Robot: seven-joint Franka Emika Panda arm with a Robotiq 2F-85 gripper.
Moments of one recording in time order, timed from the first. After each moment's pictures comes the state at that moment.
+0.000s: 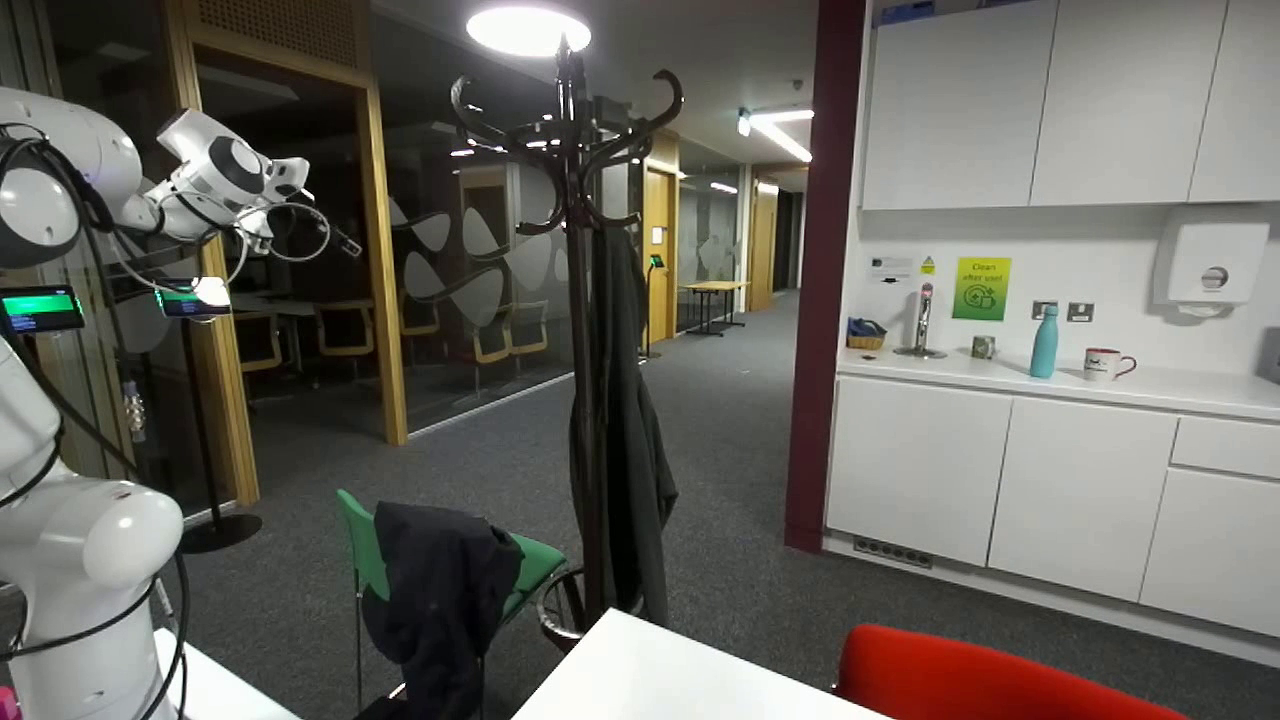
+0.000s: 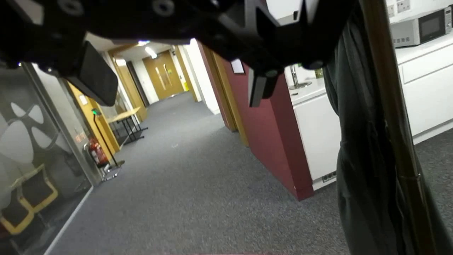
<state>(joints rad) 0.29 -0.33 0.23 -1.91 -0.57 2.39 1.20</state>
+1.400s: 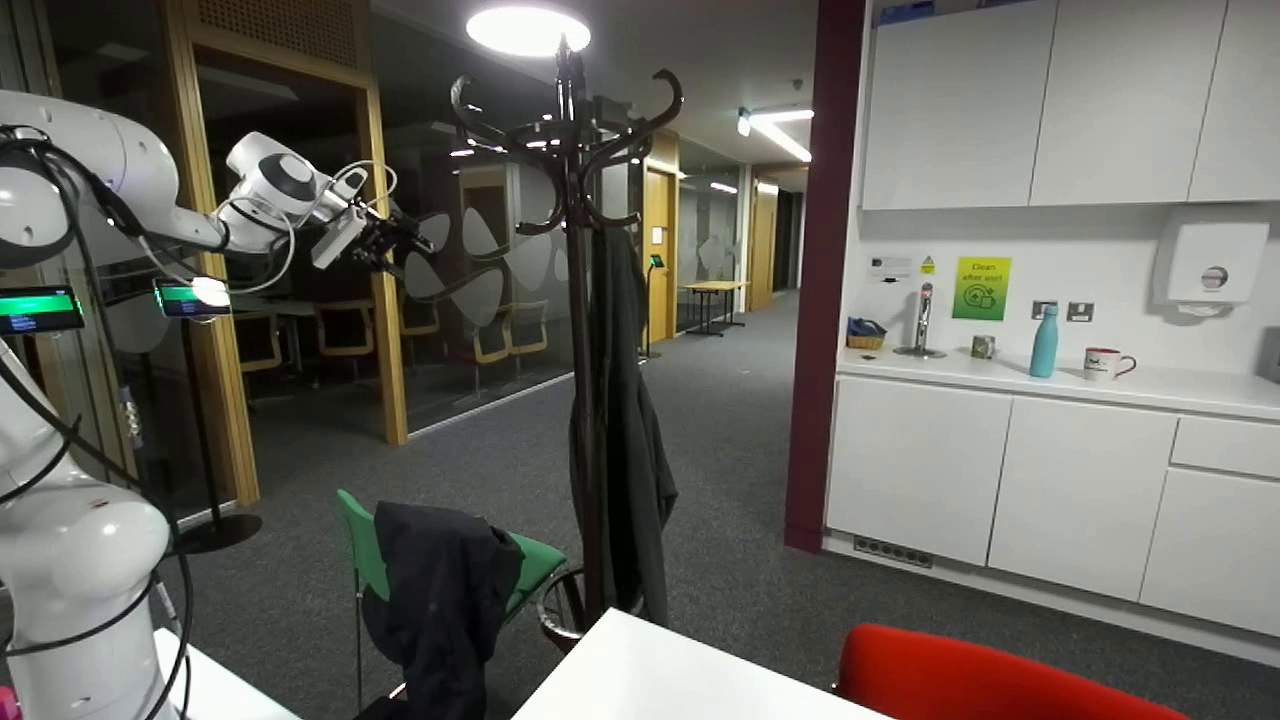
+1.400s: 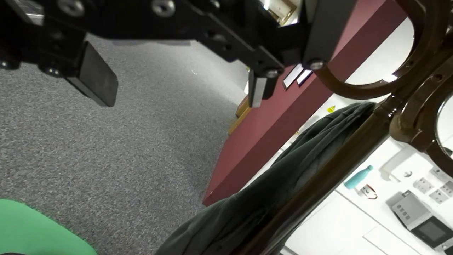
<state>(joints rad) 0.10 -0.31 0.21 -1.95 -0.72 2.31 0.22</state>
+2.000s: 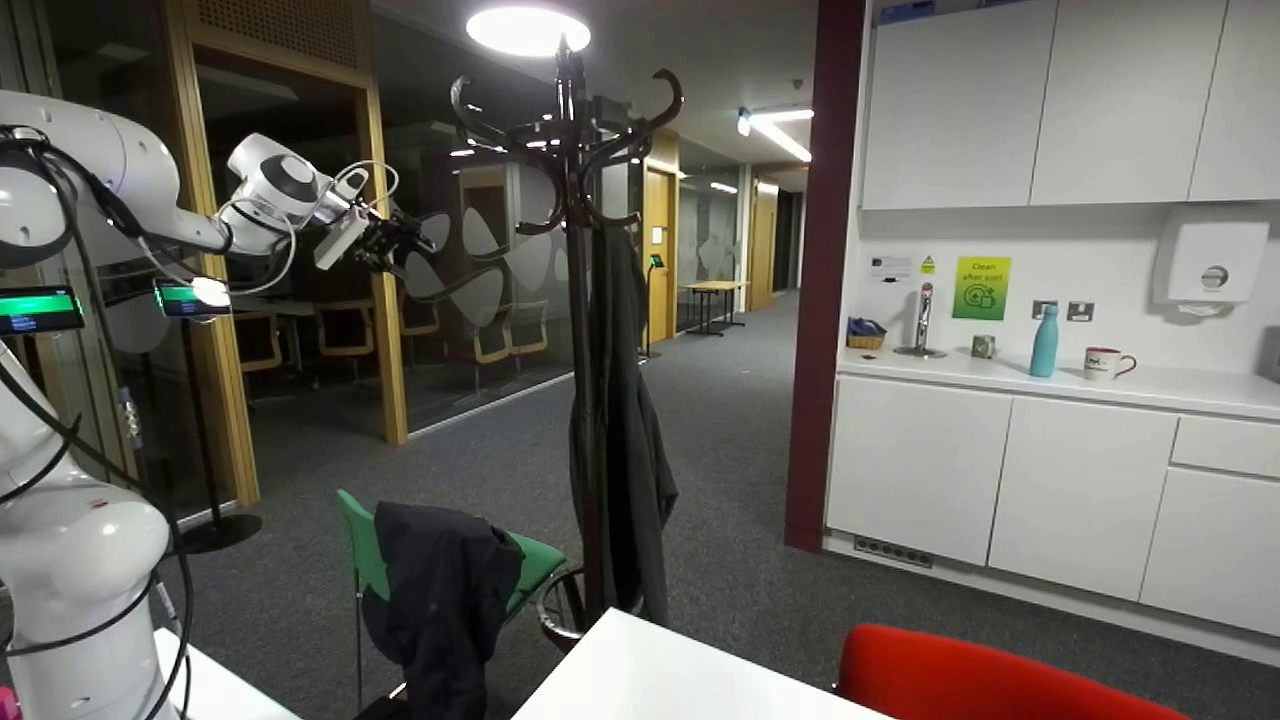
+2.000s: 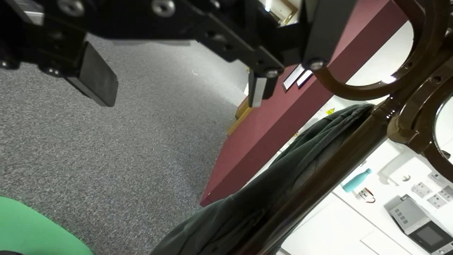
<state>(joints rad) 0.10 -0.32 0.20 -1.96 -0.73 2.32 0.22</state>
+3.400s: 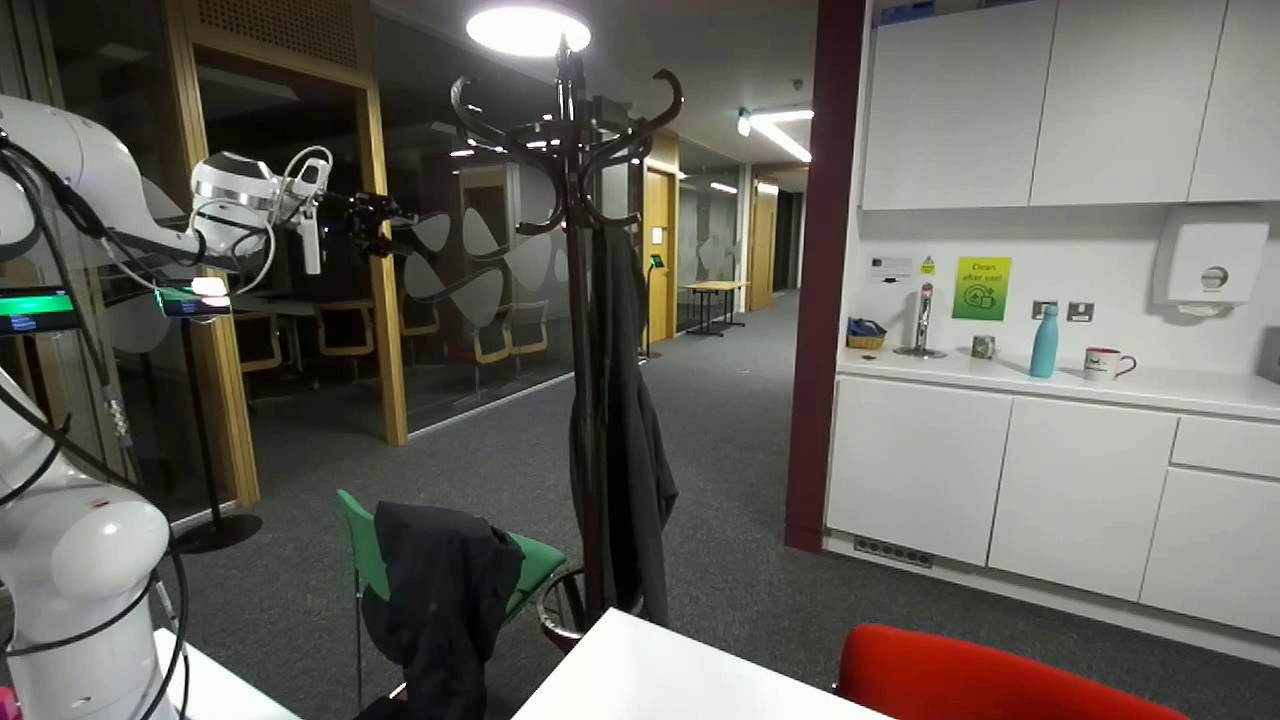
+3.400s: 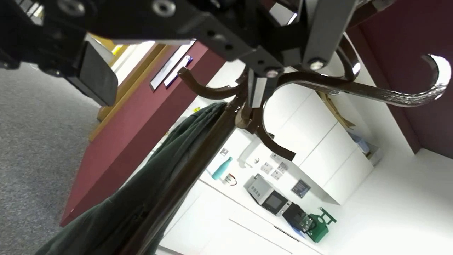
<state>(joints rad) 0.10 -0.39 0.30 -2.00 -1.19 1.99 0.78</state>
